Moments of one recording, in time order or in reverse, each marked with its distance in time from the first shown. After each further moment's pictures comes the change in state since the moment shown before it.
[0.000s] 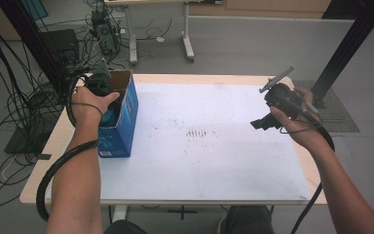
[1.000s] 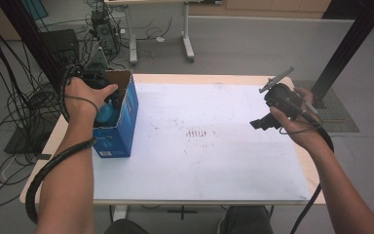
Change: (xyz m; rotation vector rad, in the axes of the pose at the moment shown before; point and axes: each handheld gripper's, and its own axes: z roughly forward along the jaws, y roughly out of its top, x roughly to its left) left arm -0.008 -0.012 -0.045 -0.078 0.038 0.039; right arm 0.002 0.001 -0.001 -0.010 -0.004 0.003
